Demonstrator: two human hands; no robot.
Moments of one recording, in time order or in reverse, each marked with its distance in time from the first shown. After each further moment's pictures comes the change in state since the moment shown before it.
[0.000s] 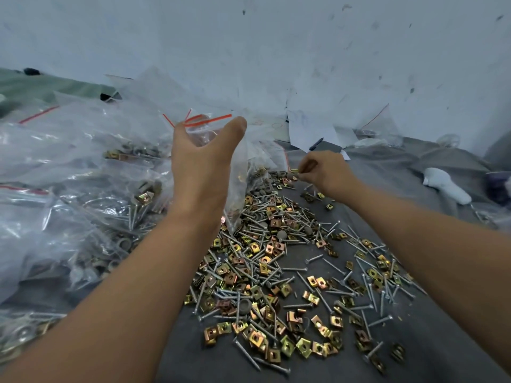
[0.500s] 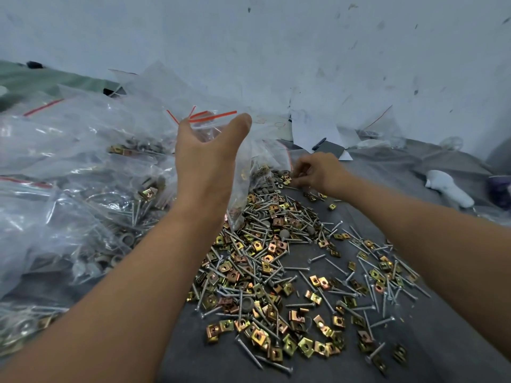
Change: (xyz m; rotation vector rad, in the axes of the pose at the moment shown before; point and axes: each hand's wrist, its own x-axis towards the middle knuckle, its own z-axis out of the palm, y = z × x) left_hand -0.004 0.006 0.003 -0.033 -0.007 -0.007; right_hand 0.007 -0.010 0.001 -0.088 -0.164 -0.045
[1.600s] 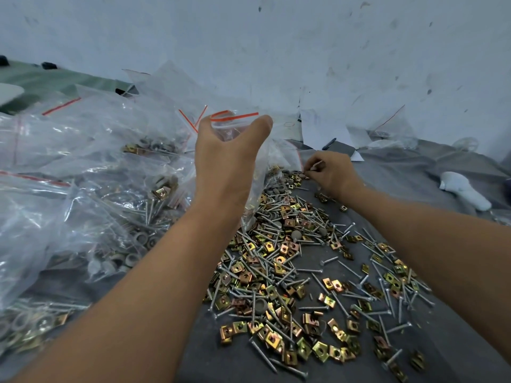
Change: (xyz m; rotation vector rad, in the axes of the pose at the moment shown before) left_hand 0.001 -0.001 -0.001 0.043 -0.049 -0.007; right_hand 0.010 0.016 0.025 0.043 0.267 -0.069
